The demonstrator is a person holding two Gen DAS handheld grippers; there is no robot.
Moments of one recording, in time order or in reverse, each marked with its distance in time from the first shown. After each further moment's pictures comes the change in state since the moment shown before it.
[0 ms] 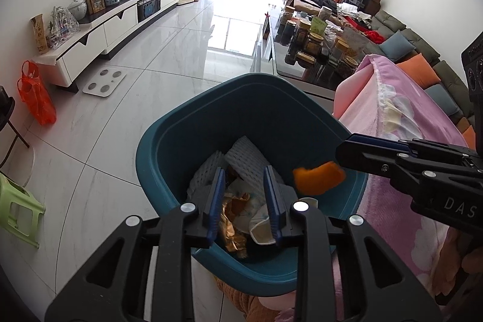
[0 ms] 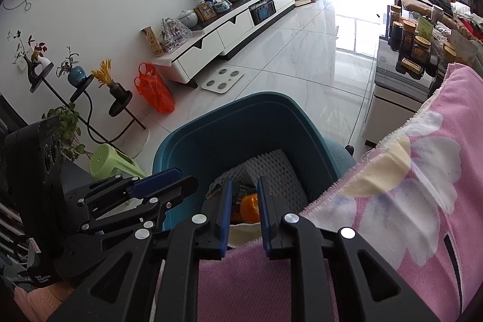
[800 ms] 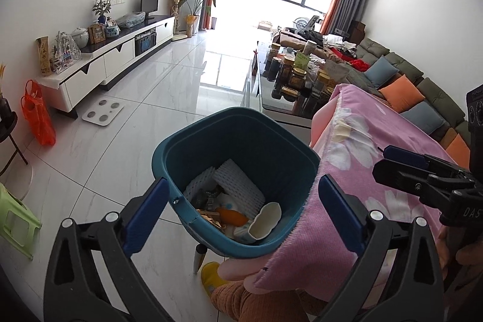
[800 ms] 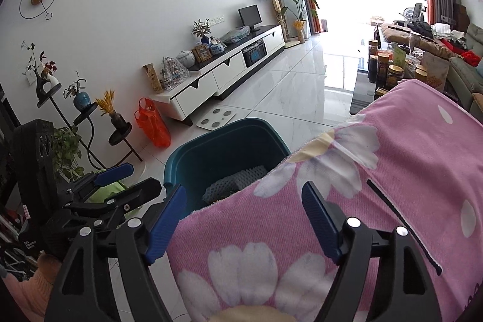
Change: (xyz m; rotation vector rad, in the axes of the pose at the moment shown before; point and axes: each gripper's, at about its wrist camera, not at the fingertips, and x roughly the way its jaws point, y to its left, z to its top) left arm -0.091 -0.013 -0.033 0.021 -0.209 -0.042; right arm -0.088 -0.014 -0.054 -0.008 -0.233 -0.047
